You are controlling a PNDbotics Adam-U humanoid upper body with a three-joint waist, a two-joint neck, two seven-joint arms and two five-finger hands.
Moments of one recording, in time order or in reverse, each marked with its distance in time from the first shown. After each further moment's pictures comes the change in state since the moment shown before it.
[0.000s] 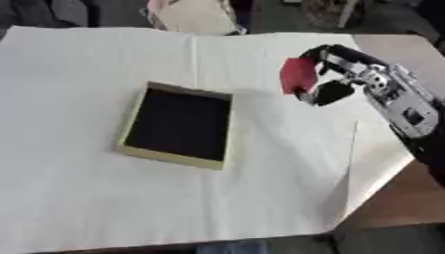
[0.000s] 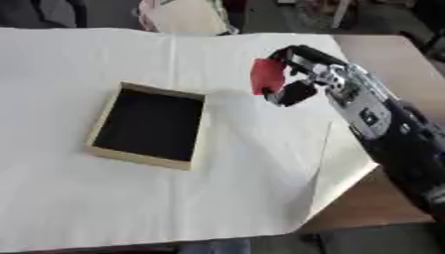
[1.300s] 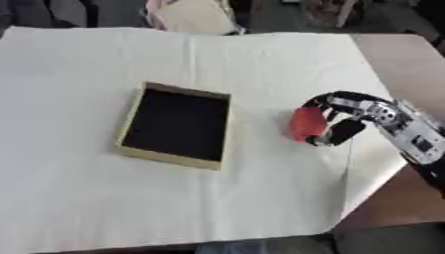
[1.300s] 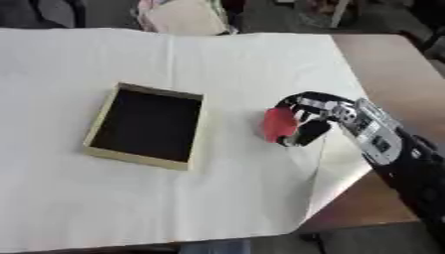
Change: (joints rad) left arm 0.000 0.000 0.004 0.000 -0.003 0.000 0.006; right arm 0.228 -0.105 0.005 0.070 -0.162 -0.042 0.115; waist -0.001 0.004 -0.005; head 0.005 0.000
